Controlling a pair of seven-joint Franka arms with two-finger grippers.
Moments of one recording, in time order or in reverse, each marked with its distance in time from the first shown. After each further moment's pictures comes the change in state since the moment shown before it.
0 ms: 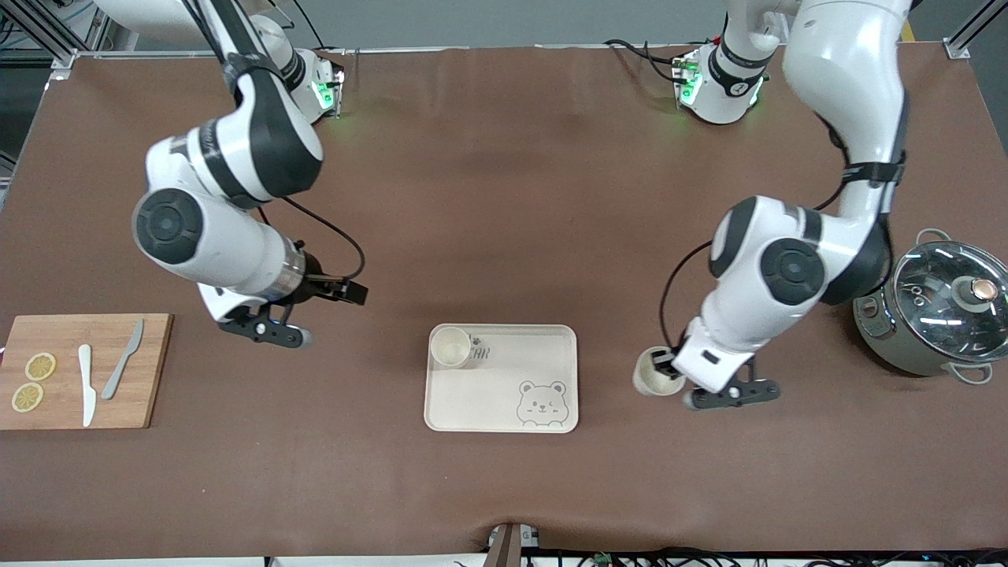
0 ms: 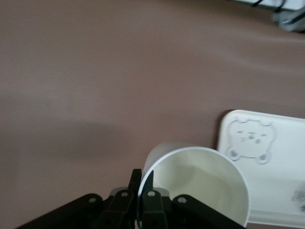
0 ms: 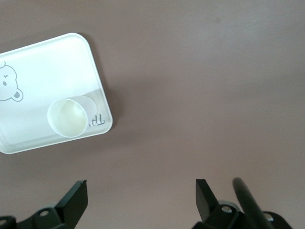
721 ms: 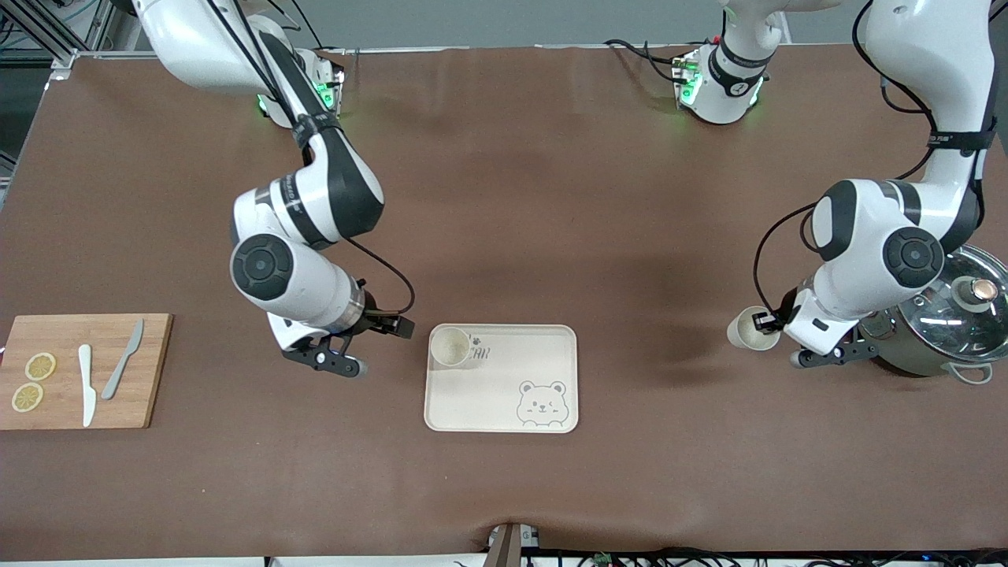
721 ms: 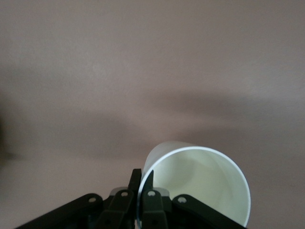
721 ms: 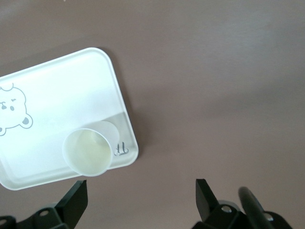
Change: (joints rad) left arm 0.231 -0.180 -0.004 -0.472 0.000 0.160 0.196; right arm 0.062 0.161 0.000 0.036 0.005 0.210 0.062
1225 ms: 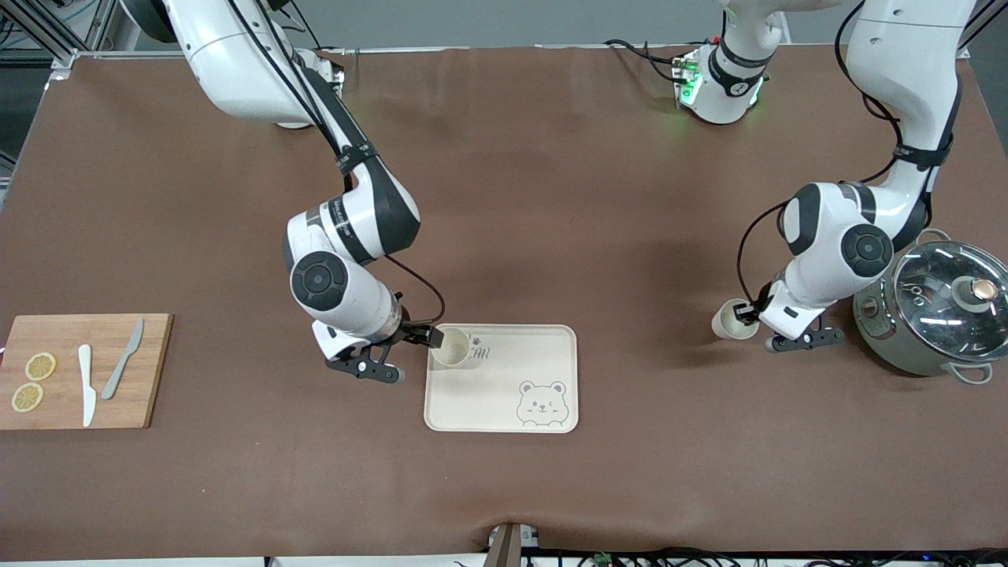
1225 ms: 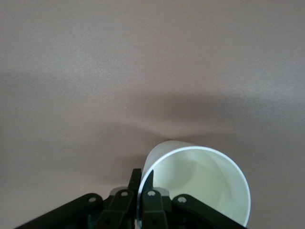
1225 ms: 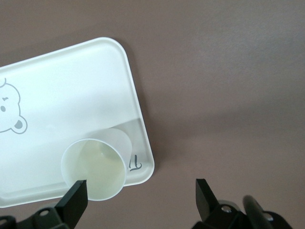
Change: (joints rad) left arm 0.001 0.034 -0.003 -0.147 0.000 0.198 0.007; right arm 0.044 0.092 0.000 0.003 0.000 0.114 0.000
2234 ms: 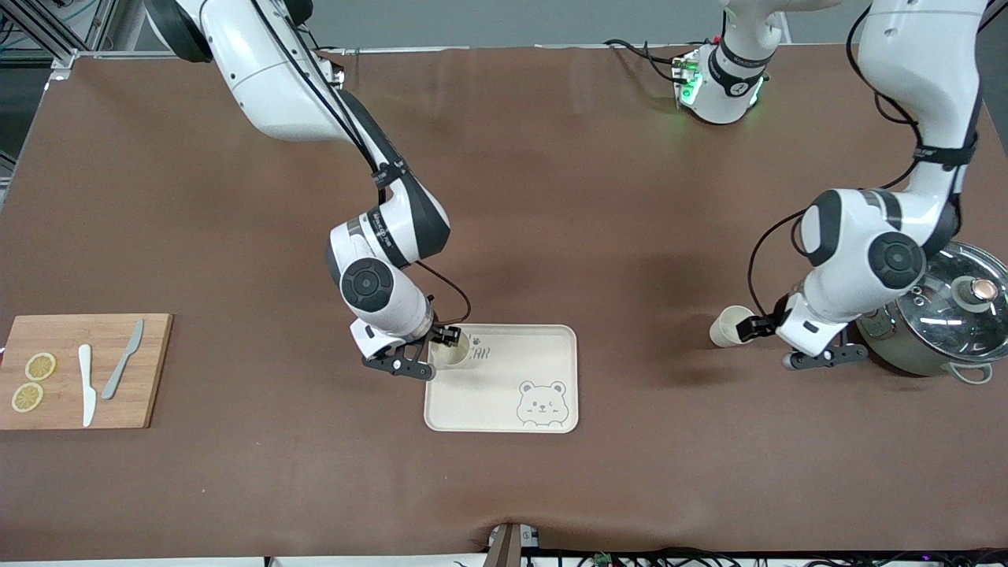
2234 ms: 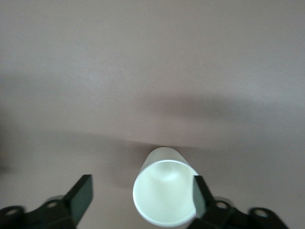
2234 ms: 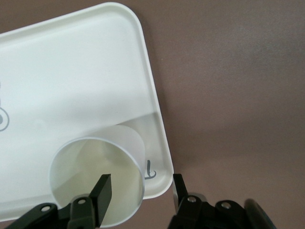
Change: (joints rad) left arm 0.002 -0.017 0.000 0.222 0.000 -0.241 0.006; right arm 0.052 0.094 -0.002 0.001 -0.004 0.100 0.031
